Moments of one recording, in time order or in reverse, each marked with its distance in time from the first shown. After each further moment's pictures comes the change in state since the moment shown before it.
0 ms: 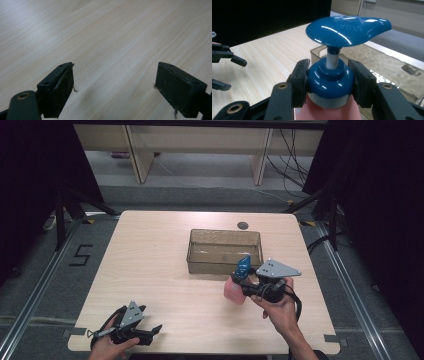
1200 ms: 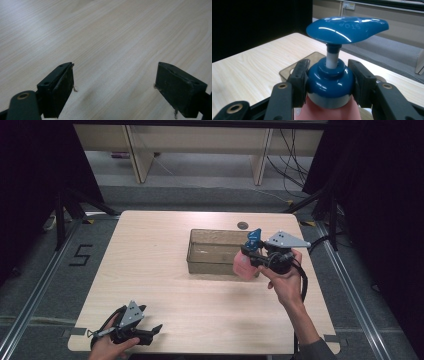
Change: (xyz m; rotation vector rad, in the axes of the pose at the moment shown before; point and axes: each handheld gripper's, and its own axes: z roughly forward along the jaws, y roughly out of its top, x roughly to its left) left arm 0.001 0.000 -0.001 -0.004 -0.003 0.023; right arm -0.052 0.042 0.008 -0.037 -0.108 0.019
